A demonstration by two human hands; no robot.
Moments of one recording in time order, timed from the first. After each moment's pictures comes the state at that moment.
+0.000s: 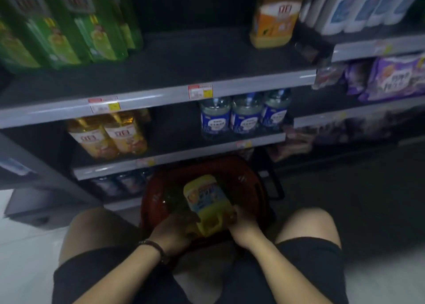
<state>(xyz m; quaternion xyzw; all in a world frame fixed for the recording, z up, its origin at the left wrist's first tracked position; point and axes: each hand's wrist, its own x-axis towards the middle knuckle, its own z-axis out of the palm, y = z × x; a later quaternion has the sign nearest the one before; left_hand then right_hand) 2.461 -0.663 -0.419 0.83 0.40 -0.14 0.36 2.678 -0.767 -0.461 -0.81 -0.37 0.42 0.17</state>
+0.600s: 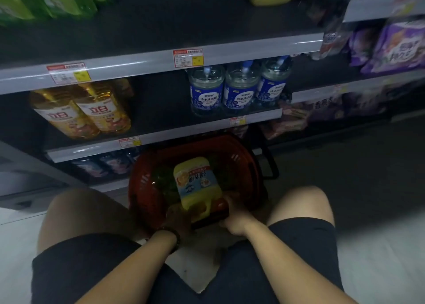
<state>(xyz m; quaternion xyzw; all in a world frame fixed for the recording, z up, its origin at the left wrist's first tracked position) 2.492 -0.680 -0.509 0.80 0.40 -0.32 0.30 2.684 -0.775 -0.513 -0.79 -0.35 0.51 0.06</state>
